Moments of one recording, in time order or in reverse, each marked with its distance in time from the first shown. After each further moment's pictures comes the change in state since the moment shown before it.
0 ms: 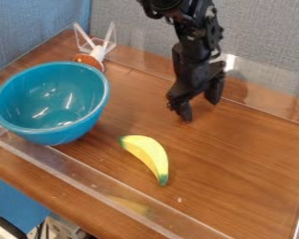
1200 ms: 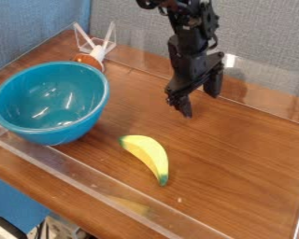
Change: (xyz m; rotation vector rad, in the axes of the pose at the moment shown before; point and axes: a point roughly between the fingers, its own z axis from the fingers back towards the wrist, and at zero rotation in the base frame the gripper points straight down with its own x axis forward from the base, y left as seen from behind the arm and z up) arm -0.001 0.001 0.013 -0.018 0.038 0.045
